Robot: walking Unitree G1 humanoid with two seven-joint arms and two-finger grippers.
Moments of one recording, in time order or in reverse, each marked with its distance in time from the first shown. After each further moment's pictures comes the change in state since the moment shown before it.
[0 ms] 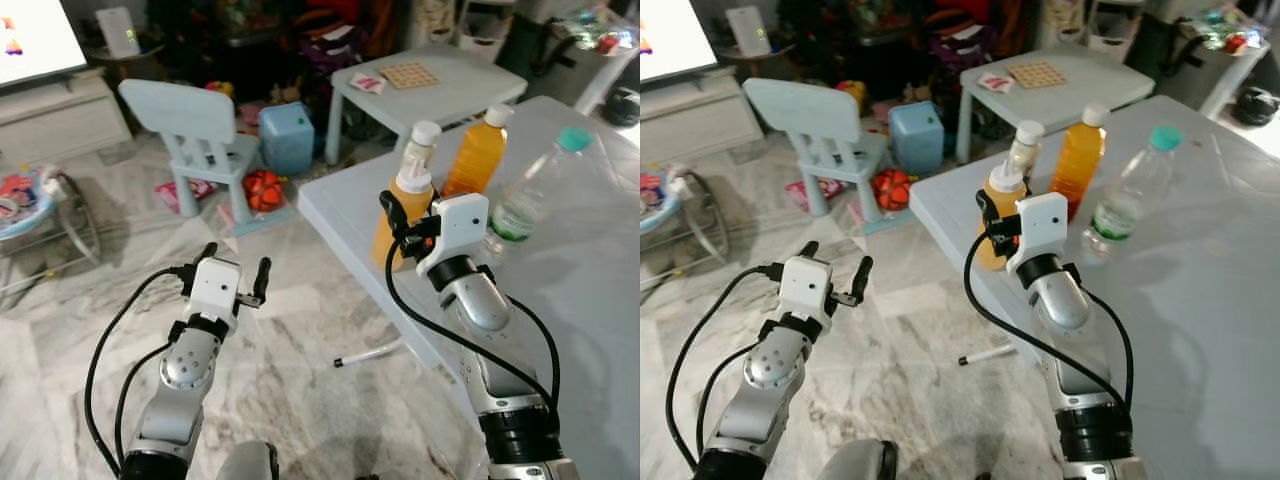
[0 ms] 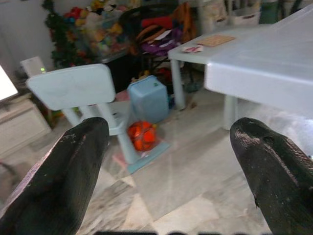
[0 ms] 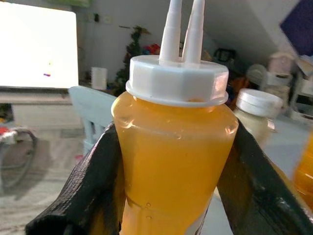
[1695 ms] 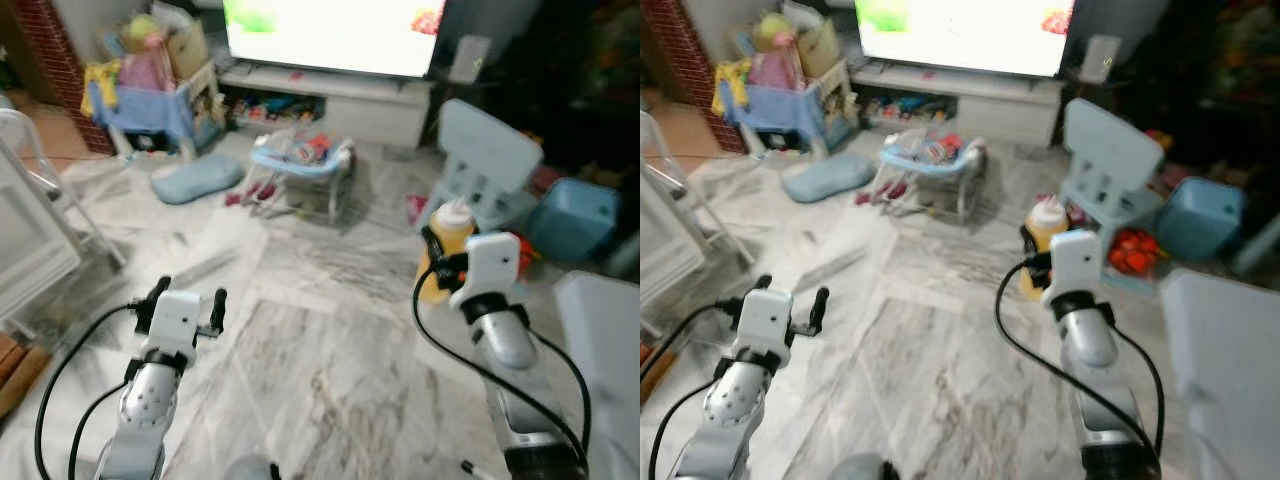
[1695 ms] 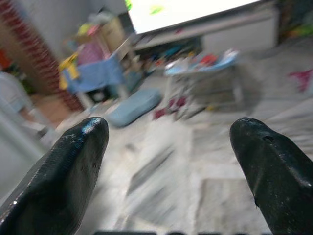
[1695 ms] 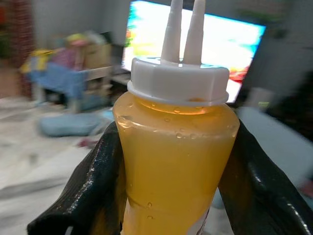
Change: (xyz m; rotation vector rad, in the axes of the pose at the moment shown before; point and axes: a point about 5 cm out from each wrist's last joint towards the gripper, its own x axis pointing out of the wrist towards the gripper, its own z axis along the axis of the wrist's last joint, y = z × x) left arm -0.041 0.037 -0.033 0.096 0.124 0.136; right arm -0.038 -0.023 -0.030 -0.114 0.111 -0.125
